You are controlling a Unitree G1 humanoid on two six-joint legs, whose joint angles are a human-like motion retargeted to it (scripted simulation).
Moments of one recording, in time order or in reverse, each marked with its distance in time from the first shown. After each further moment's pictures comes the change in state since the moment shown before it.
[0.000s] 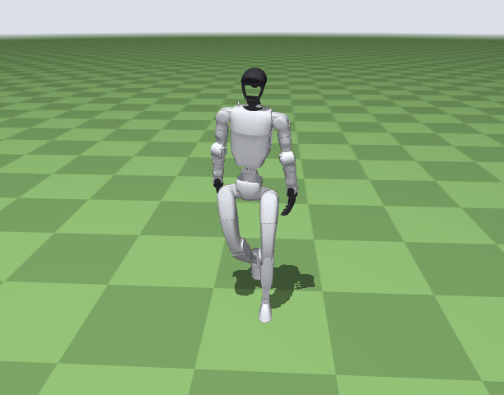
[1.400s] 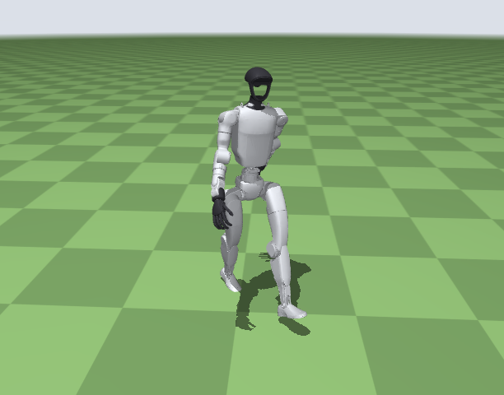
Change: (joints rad) left arm 0.460 -0.112 0.020 0.000 0.128 -0.050 0.109; right arm -0.338 -0.116 0.008 -0.522 0.019 -0.254 -0.214; waist -0.004 -0.063 0.002; left_leg -0.257 -0.126 0.083 -0.245 0.057 0.101; right_leg 0.313 -0.050 0.228 -0.756 -0.462 -0.188
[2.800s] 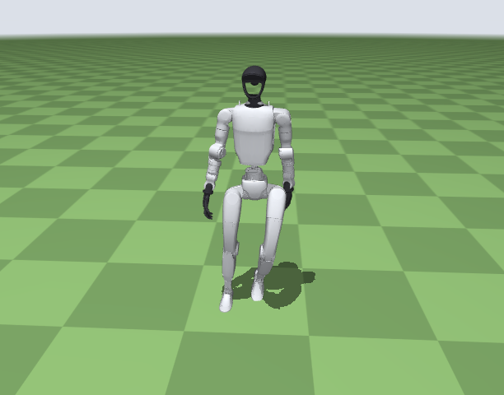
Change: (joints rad) left arm -0.297 -0.027 -0.203 -0.098 -0.090 -0.149 0.018; right arm 0.181 0.028 -0.051 0.359 0.069 0.185 0.033; waist -0.103 0.053 -0.051; left_leg 0.201 -0.091 -0.057 0.856 0.228 -0.084; right_leg -0.275 -0.248 -0.127 0.029 -0.006 0.192
